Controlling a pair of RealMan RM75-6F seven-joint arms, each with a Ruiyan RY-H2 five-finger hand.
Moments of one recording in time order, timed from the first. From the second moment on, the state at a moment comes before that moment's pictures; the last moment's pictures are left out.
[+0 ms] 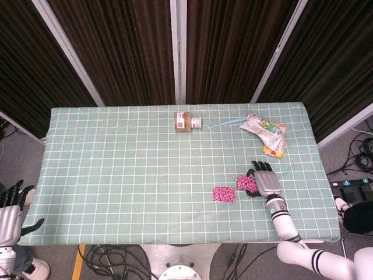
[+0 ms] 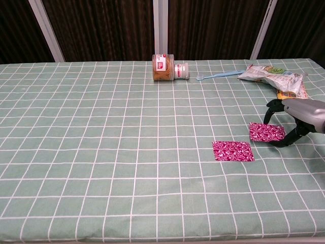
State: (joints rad) left arm 0.04 -1.26 -0.04 -1.53 1.41 1.53 0.07; right arm 0.55 -1.61 0.12 -1.31 -0.95 0.94 -0.36
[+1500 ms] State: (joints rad) left arm 0.05 -1.26 -0.04 -1.52 1.40 1.53 0.06; right arm 0.61 -1.64 0.07 -1.43 -0.97 0.90 -0.41
